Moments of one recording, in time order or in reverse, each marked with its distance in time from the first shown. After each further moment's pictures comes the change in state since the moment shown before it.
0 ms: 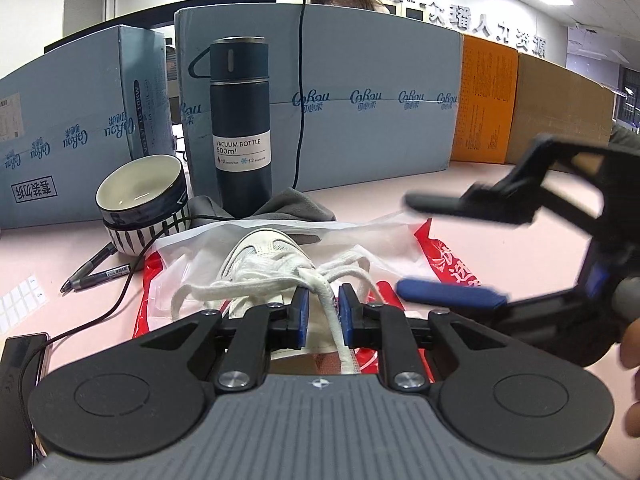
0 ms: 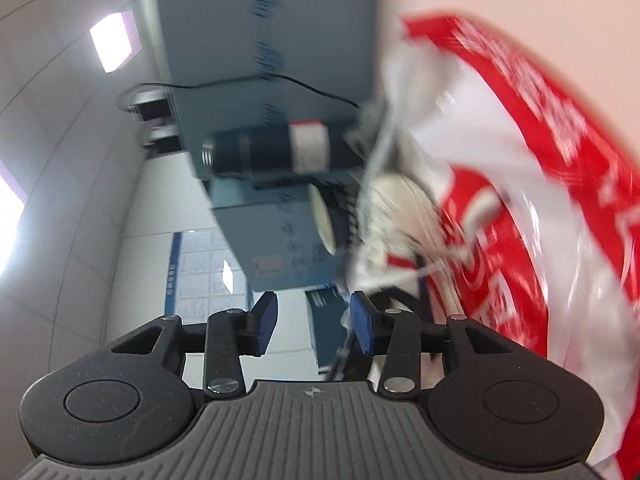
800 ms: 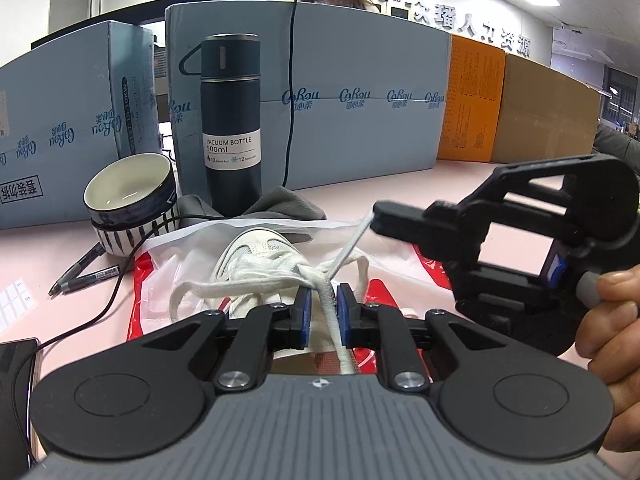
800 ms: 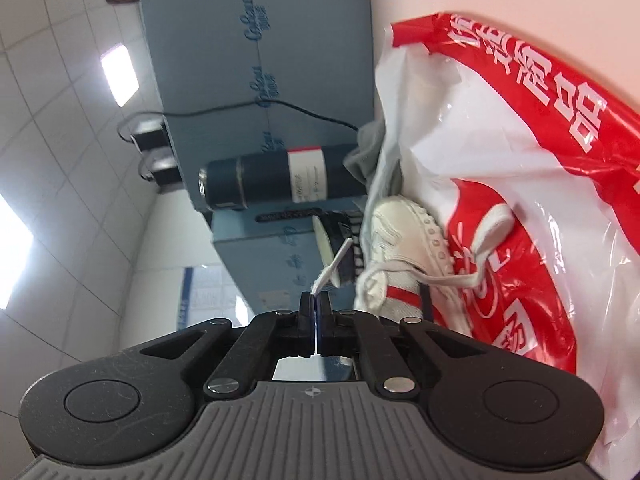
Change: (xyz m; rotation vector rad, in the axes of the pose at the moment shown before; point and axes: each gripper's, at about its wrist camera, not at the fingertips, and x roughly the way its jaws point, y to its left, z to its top) left arm 0.002 0.008 0.000 0.002 0.003 -0.054; right arm 0.014 -0.010 0.000 -0.012 -0.125 0.086
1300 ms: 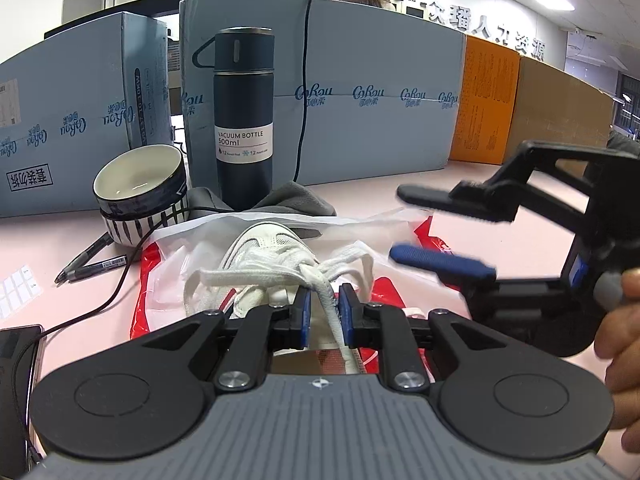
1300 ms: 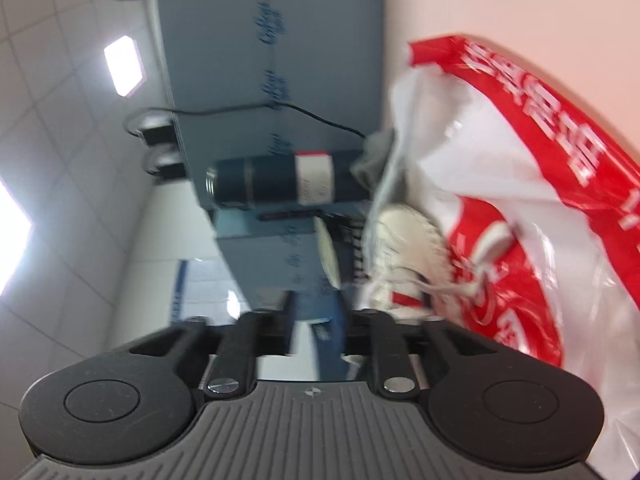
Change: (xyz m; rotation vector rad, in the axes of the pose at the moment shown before) left arm 0.000 0.000 -0.001 -0.031 0.010 0.032; right arm -0.009 0.014 0.006 -0.037 0.032 -0.064
